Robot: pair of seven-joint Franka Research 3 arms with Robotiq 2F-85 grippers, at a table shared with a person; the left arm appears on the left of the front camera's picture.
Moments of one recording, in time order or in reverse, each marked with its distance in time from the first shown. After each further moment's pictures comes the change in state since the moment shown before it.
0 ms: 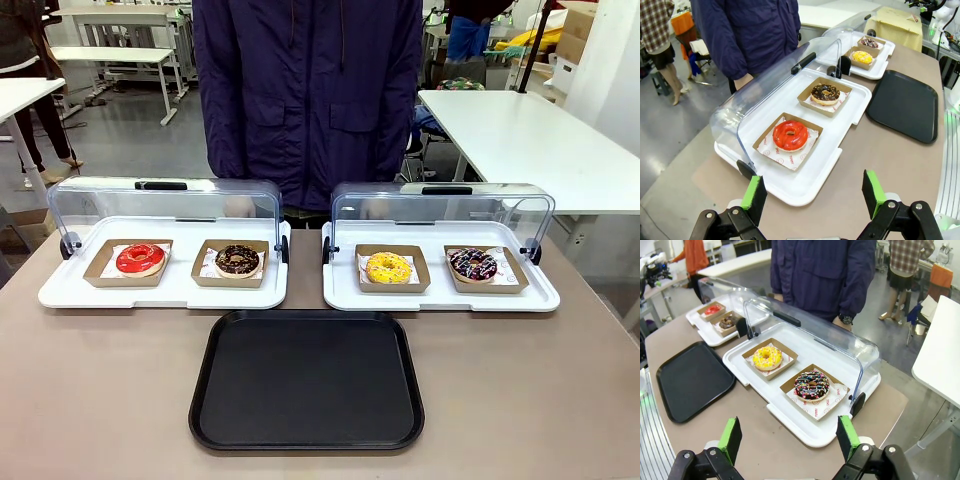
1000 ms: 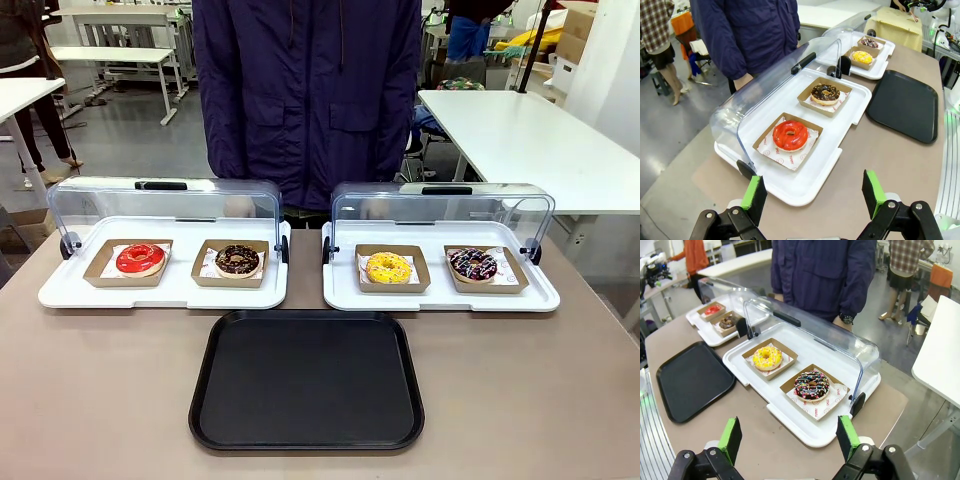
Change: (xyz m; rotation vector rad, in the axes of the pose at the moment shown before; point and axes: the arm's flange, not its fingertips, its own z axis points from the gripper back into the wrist) left arm 0.000 0.000 0.000 0.000 0.000 0.000; right arm 0.000 0.000 0.000 0.000 0.000 0.000
